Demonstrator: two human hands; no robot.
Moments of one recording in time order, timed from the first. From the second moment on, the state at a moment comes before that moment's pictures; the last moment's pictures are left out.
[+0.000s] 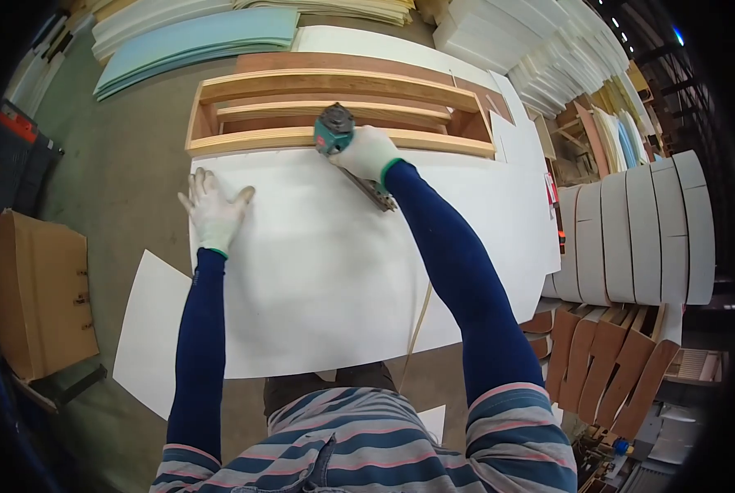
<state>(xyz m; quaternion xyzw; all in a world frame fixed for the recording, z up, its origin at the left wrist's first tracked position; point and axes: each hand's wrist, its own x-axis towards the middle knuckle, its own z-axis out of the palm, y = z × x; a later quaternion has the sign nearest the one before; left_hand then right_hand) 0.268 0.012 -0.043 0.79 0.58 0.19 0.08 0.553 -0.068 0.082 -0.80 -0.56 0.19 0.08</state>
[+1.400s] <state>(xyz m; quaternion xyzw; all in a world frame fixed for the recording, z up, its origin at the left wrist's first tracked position) 0.413 -0.067 -0.024 0.90 0.39 0.17 0.11 0.732 -0.187 0.103 -0.82 -0.52 0.22 0.13</state>
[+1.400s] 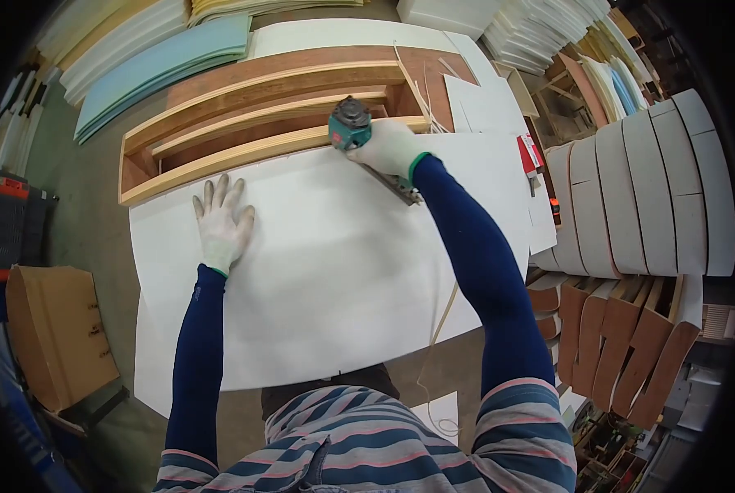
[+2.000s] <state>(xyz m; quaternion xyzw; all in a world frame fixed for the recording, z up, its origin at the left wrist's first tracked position) 0.474 -0.110 0.004 0.89 0.39 0.21 0.10 0.773 -0.256 0.129 -0.83 -0.43 0.25 0.24</state>
